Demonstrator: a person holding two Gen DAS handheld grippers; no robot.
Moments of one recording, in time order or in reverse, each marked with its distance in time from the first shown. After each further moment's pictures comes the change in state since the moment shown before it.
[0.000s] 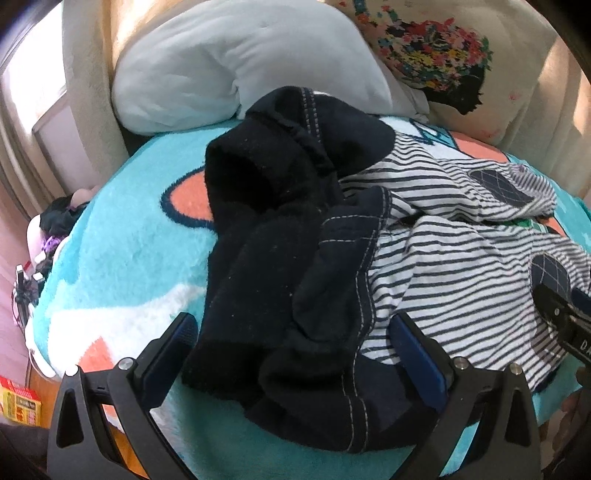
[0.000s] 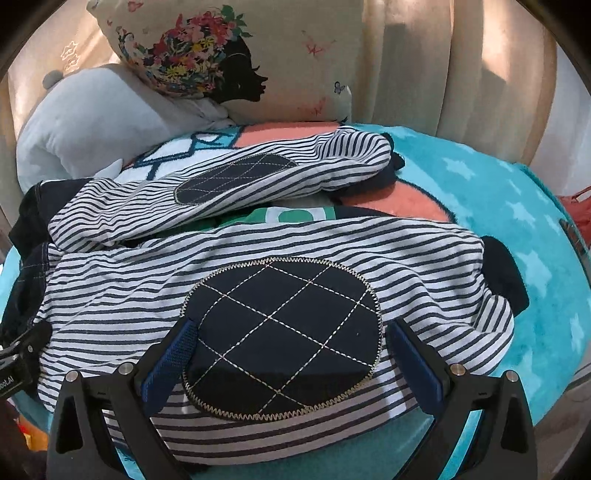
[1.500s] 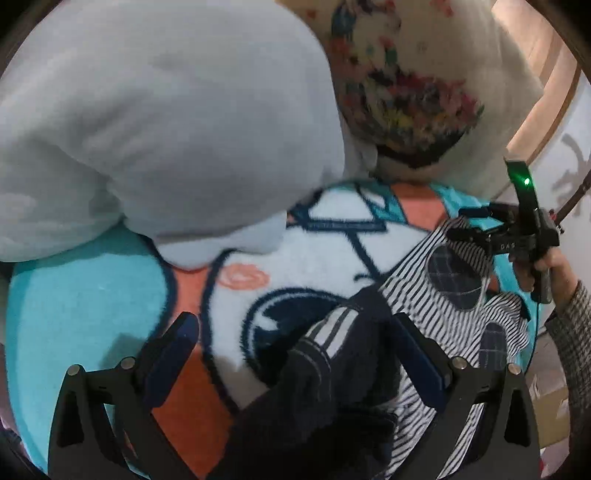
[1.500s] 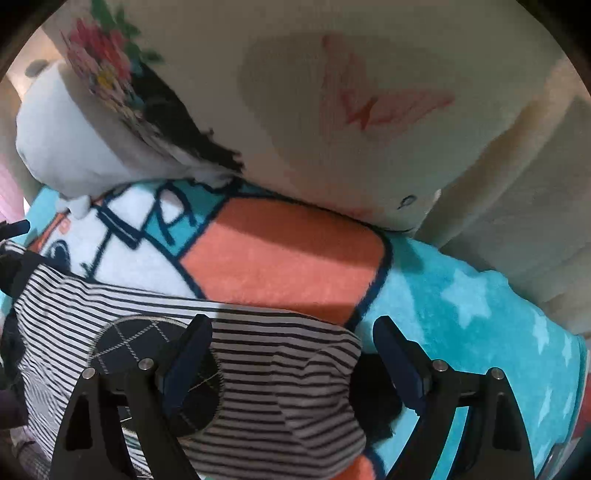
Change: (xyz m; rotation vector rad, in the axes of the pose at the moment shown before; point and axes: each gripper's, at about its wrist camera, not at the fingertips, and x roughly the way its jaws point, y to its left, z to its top) left arm 0.074 0.022 0.148 0.164 0.106 -0.489; right arm 0.110 -0.030 0.184 -0.398 0.215 0.203
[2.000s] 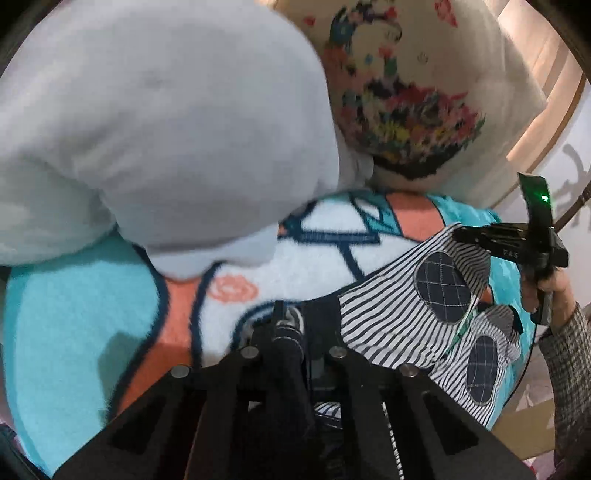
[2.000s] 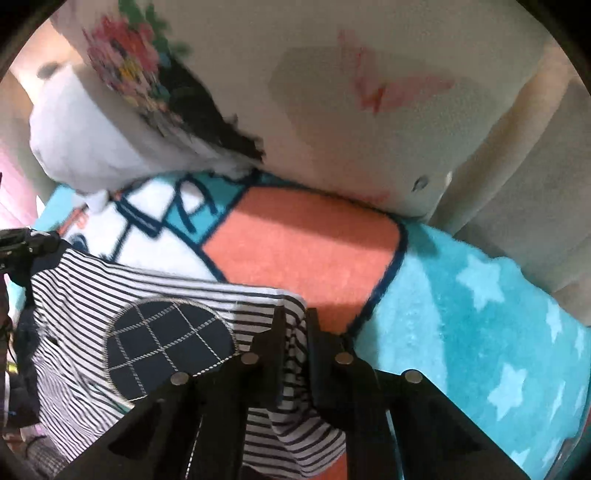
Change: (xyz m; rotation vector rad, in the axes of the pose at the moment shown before) left arm -0.014 -0.005 0.010 -0.028 -0.030 0.004; right arm -0.016 -0.001 -0.008 0.033 -0.034 0.067
